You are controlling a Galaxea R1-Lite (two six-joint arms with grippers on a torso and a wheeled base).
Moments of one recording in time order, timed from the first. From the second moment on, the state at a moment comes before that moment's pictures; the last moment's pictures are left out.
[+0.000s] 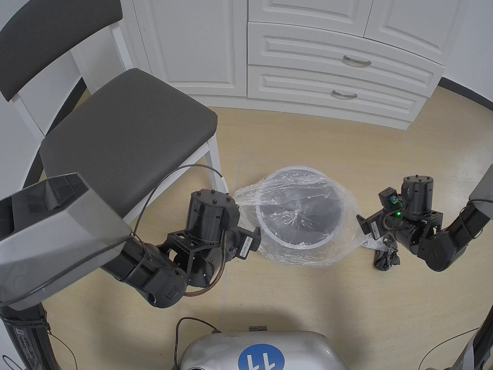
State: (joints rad) left arm -0.70 2.14 -0.95 -0.79 0.38 0.07; right arm 0.26 1.97 -0.69 -0.93 -0.31 -0.40
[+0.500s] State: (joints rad) left arm -0.71 2.28 -1.23 -0.76 0.35 0.36; right arm -0.14 1.74 -0.65 -0.94 0.04 -0.47
